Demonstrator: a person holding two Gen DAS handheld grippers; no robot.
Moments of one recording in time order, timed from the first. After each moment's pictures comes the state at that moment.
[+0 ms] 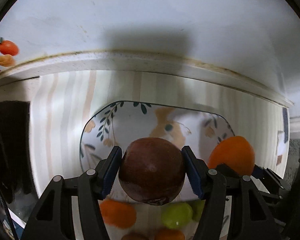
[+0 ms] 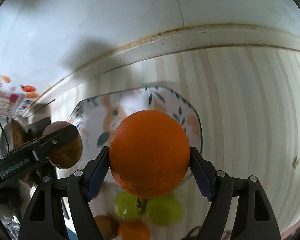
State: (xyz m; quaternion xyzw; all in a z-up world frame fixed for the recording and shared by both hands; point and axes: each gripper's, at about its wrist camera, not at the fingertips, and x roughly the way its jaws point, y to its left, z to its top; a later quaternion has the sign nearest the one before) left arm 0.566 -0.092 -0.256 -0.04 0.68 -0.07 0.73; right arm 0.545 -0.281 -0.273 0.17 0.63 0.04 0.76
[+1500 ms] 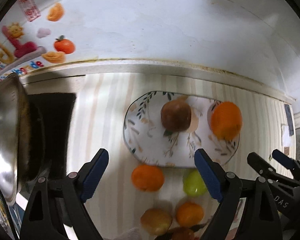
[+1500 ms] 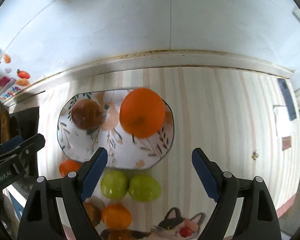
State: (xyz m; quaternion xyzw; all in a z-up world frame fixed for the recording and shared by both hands) left arm 0.468 -0.054 -0.158 0.00 0.62 -0.03 0.79; right arm 0.464 -0.256 -0.193 0.07 0.58 -0.03 0.81
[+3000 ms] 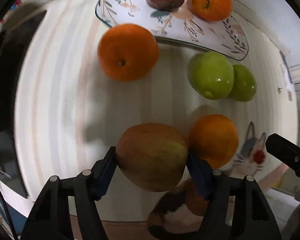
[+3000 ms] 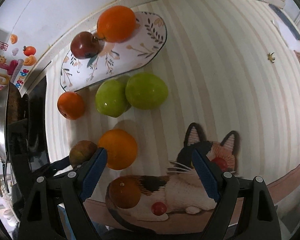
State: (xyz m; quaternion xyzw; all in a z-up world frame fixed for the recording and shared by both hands) left arm 0.345 -0.056 -0.289 -0.01 0.69 -0.09 0.72; right arm 0.336 -0.248 -0.279 0.19 0.63 0.00 0.75
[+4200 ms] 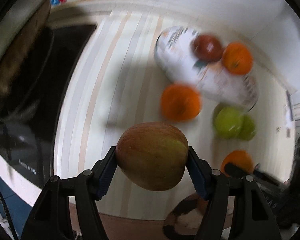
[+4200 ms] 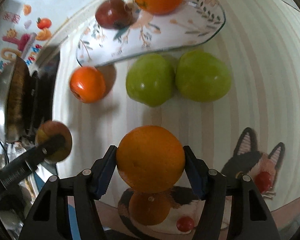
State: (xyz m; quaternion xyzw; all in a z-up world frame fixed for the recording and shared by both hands) left arm 0.363 0.020 -0.222 -0.08 0.64 -0.04 0.77; right arm 0.358 -0.204 -0.303 0.20 0.63 0.08 0.74
